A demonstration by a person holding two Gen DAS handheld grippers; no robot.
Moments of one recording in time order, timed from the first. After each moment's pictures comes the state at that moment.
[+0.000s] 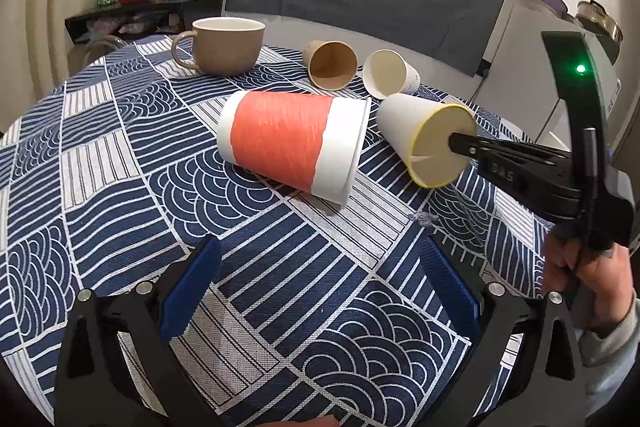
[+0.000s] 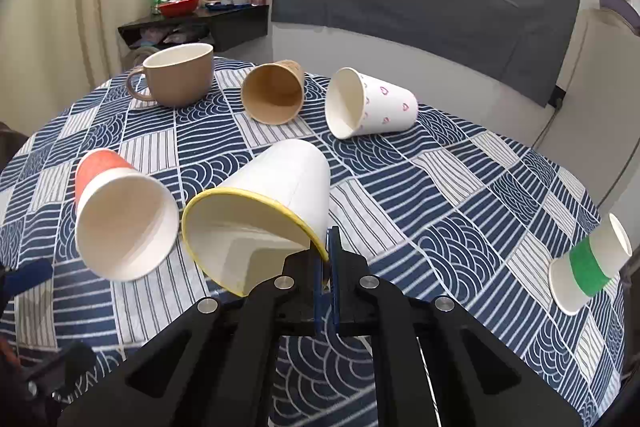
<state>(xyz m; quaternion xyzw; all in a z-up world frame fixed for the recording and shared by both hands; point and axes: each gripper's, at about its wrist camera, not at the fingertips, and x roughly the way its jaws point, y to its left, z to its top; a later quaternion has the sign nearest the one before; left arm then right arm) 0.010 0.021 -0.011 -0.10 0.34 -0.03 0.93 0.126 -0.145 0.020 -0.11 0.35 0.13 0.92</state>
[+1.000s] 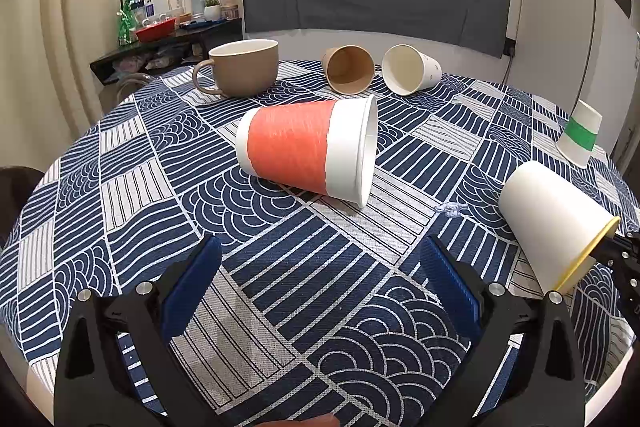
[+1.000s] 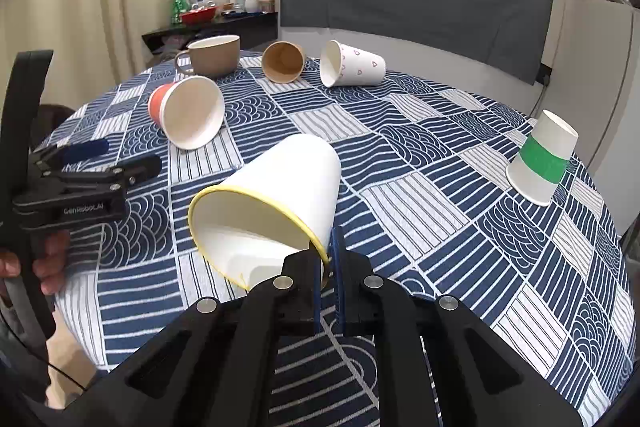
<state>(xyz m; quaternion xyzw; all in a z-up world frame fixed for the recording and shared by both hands) 0.005 -0.001 -0.008 -0.01 0.33 0.04 0.94 0.002 -0.213 0.010 -0.09 0.34 0.16 0.92</state>
